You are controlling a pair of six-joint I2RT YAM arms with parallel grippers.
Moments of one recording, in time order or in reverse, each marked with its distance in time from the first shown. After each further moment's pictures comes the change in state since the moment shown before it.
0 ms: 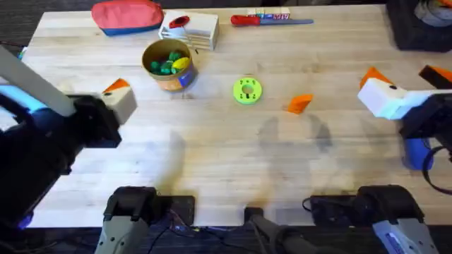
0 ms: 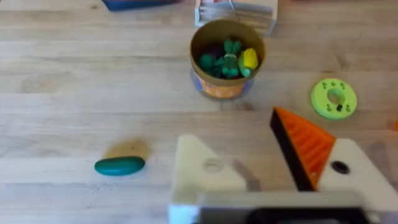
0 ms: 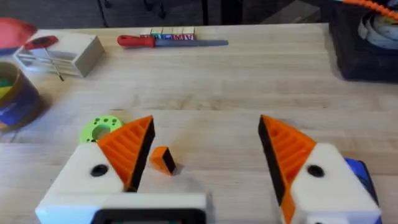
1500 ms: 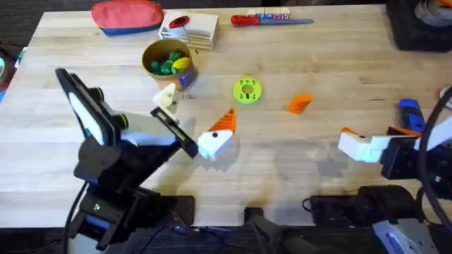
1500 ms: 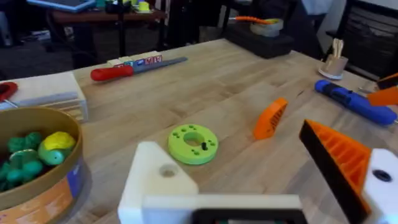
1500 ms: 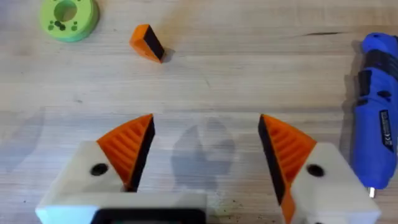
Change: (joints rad) left arm -0.287 -0.264 -0.860 1.066 0.472 -0.084; right arm 0.000 0.000 0.000 -0.472 0.000 0.000
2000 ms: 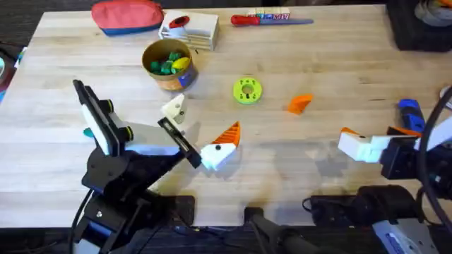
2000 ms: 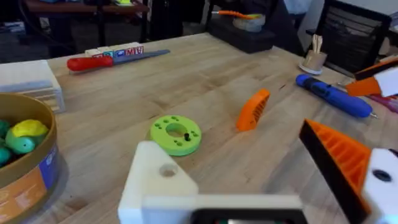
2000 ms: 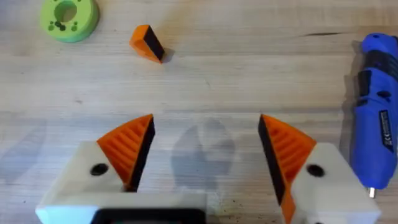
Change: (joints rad) left arm -0.077 -0.174 -0.060 -0.110 -0.002 -0.048; right arm 0.000 0.000 0.000 0.000 0.000 0.000
